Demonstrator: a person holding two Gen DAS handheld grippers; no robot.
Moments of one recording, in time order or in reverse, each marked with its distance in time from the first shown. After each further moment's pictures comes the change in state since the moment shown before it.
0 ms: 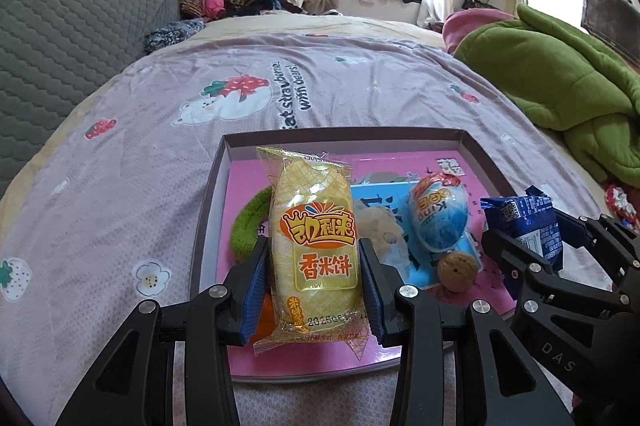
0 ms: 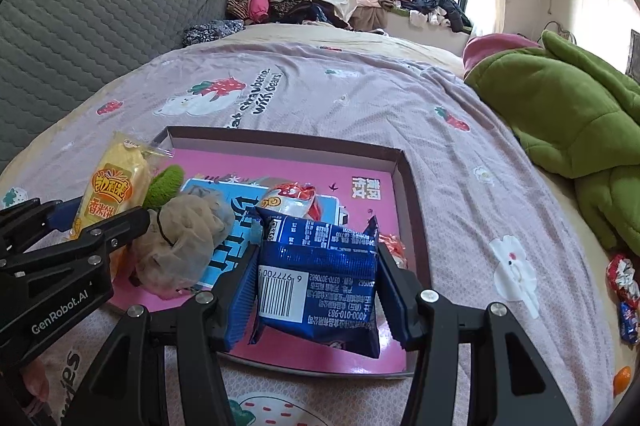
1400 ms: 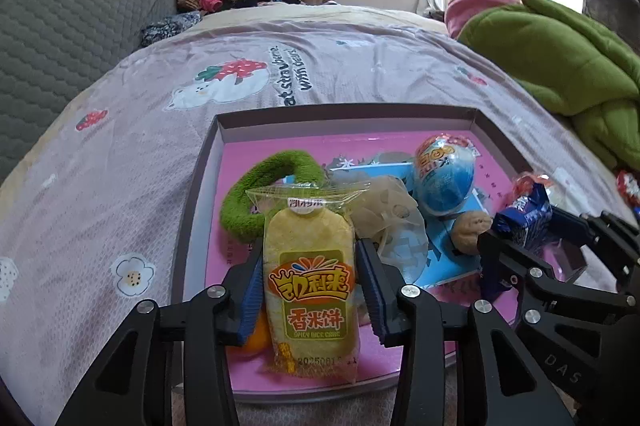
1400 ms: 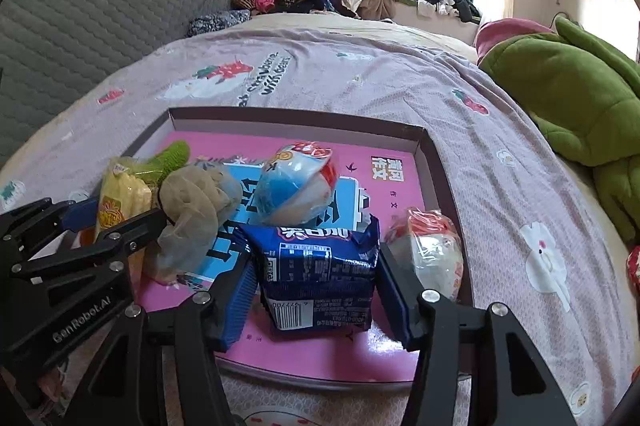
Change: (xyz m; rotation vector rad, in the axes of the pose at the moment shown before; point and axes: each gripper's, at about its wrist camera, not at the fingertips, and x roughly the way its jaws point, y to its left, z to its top) left arm 0.025 0.007 -0.010 0.008 0.025 -0.005; right arm 0.025 0.004 -0.010 0.009 0.023 0.041
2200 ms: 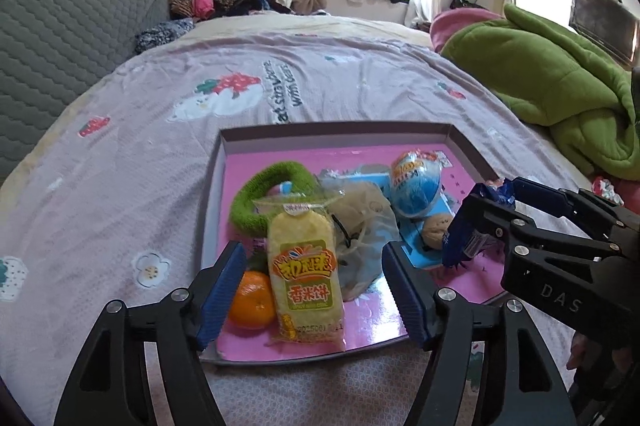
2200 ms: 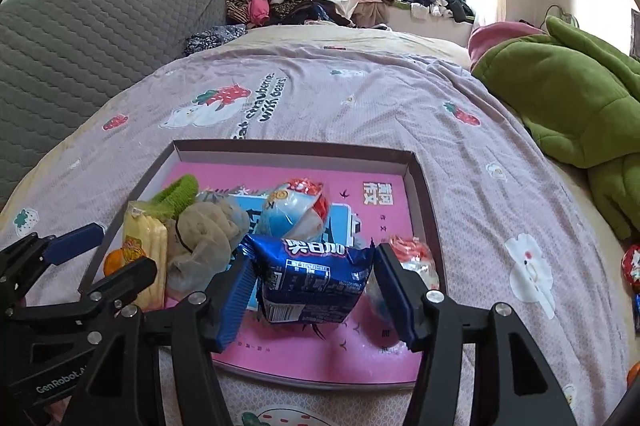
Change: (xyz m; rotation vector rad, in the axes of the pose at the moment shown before) left arm -0.040 0.004 0.001 -0.001 -0.030 -0.048; right arm -0.023 -0.006 0.023 0.036 -0.022 0.011
